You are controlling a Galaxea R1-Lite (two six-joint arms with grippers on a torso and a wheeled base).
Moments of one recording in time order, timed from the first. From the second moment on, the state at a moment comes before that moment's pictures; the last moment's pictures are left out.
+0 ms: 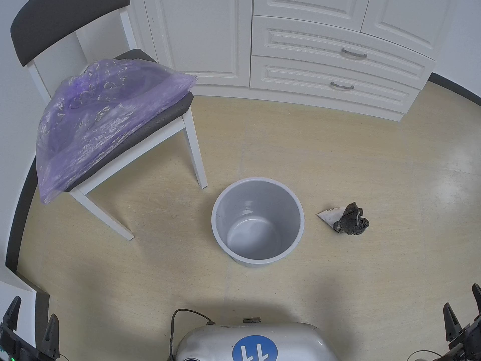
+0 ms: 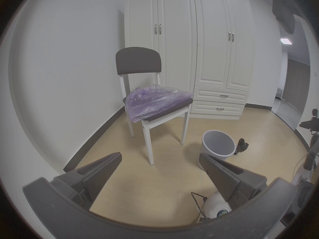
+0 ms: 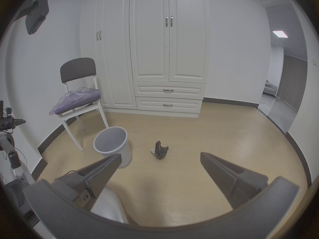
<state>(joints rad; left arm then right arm) 0.00 0.02 -0.02 0.00 0.02 0.00 0.00 0.02 -0.02 0.01 0.01 -0.02</state>
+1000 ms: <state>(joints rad) 0.00 0.02 -0.02 0.00 0.03 -0.01 0.00 0.02 -0.02 0.00 0.01 -0.01</state>
